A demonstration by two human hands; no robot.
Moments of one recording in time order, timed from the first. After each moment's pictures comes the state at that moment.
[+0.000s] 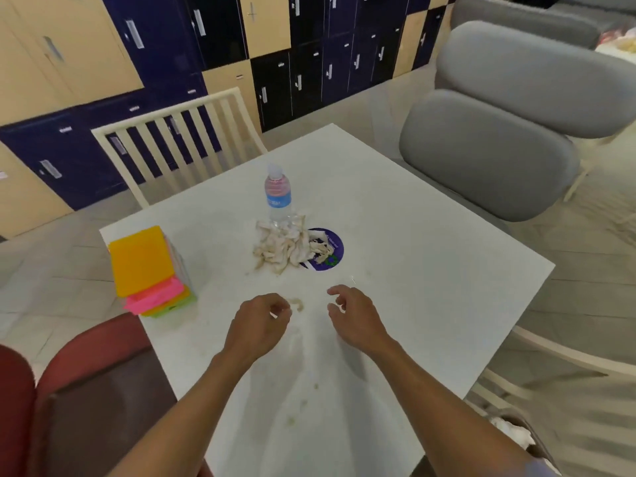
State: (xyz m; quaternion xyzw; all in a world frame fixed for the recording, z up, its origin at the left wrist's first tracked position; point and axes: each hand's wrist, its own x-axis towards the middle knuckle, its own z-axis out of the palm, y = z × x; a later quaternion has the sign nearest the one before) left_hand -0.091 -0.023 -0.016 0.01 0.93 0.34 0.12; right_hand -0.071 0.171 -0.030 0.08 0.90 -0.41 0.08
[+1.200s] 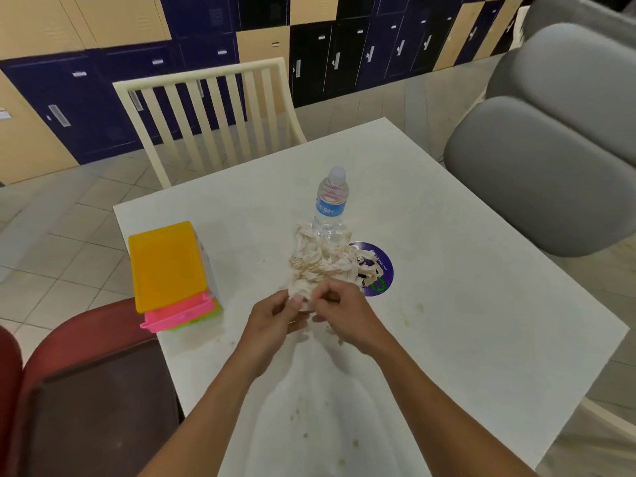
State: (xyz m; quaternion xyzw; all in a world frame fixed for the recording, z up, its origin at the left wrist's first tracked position) left_hand -0.158 -0.074 -0.054 -0.16 0.66 0.71 0.19; right_hand -0.173 0.078 -0.024 0.07 0.76 -0.62 0.20
